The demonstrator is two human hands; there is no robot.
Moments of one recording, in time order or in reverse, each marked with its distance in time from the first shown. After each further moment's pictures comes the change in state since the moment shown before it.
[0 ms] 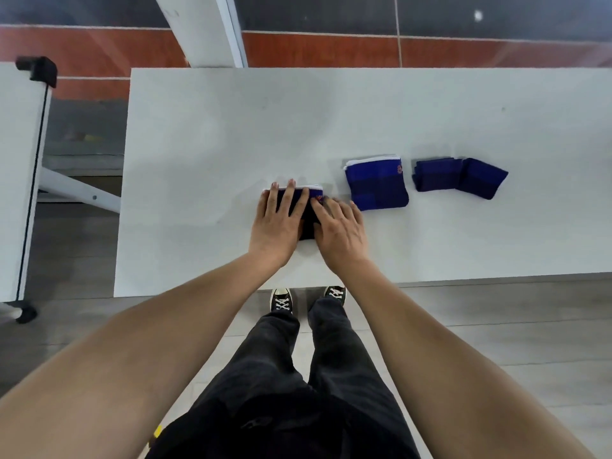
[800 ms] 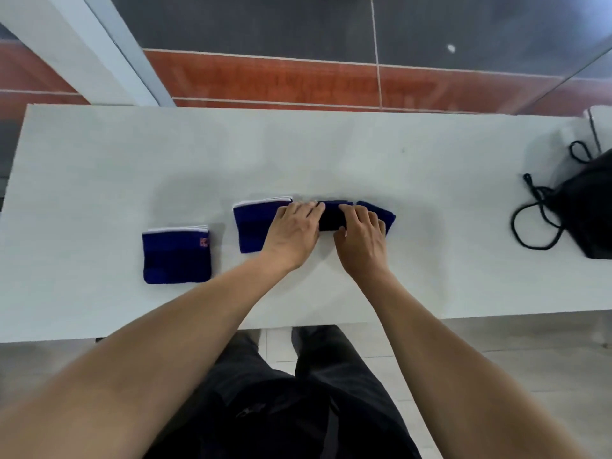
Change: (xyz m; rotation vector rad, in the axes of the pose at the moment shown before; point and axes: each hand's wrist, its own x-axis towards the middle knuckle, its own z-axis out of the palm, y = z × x) left_hand 0.126 0.225 -0.055 -0.216 0.047 0.130; right_hand 0.029 0.241 -0.109 0.067 0.103 0.173
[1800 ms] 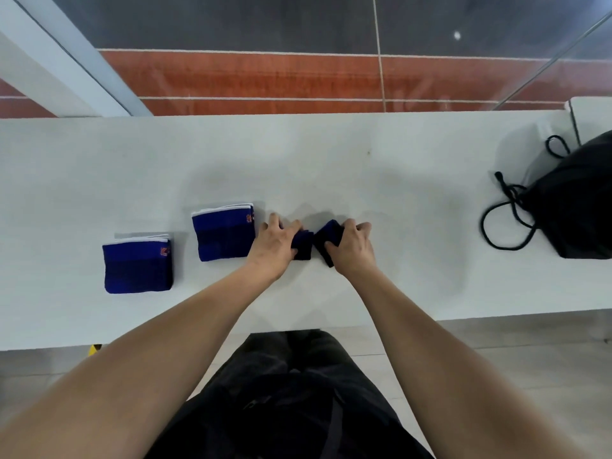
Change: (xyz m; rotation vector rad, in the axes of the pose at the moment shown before) left_hand 0.019 0.049 0.022 -0.122 -0.184 -0.224; right_hand 0.018 0.065 -0.032 0.146 -0.392 0.352
